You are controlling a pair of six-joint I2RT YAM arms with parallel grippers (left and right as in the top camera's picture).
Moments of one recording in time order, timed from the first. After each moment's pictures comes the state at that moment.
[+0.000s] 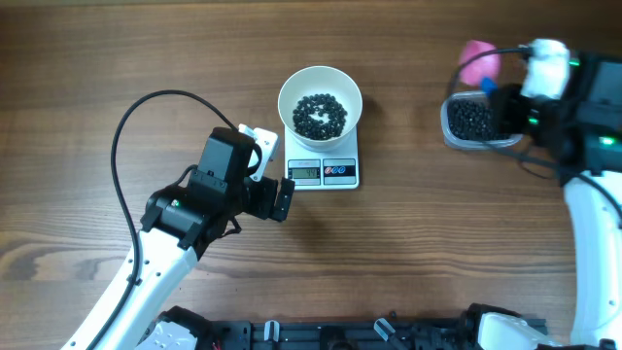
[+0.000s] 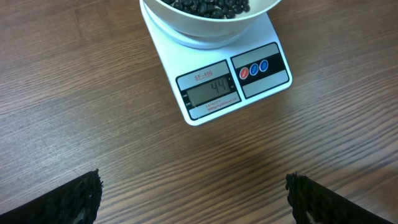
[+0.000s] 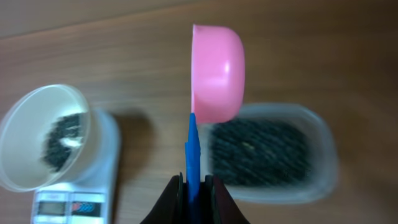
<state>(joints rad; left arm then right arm) -0.43 1.15 0.91 -0.75 0.09 -0.09 -0.23 1.33 1.25 -0.76 -0.31 -0.02</state>
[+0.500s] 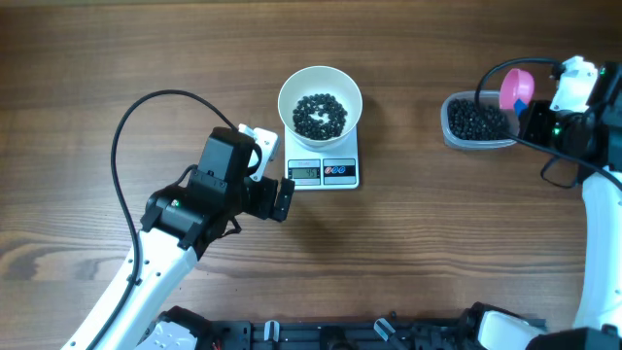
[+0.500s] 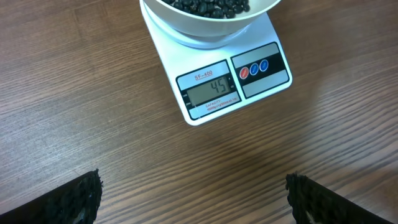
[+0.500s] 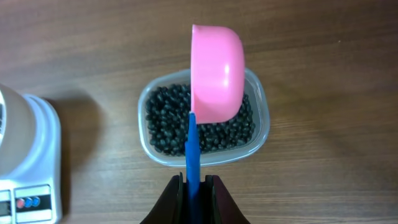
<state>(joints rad) -0.43 1.15 0.91 -0.75 0.09 -0.09 -0.31 1.37 1.25 -0.84 -0.22 -0.09</state>
